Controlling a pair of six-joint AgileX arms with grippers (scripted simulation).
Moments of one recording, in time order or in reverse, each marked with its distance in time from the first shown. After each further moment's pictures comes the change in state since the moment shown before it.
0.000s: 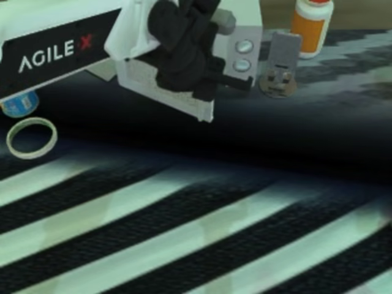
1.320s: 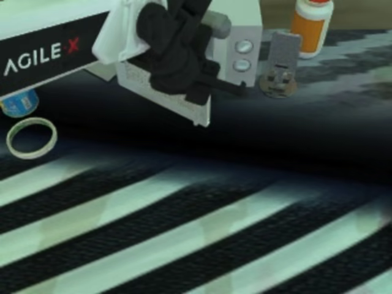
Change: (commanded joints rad) left arm 0.018 -0.037 -0.051 0.022 0.025 0.057; right arm 0.000 0.000 0.000 0.000 0.000 0.000
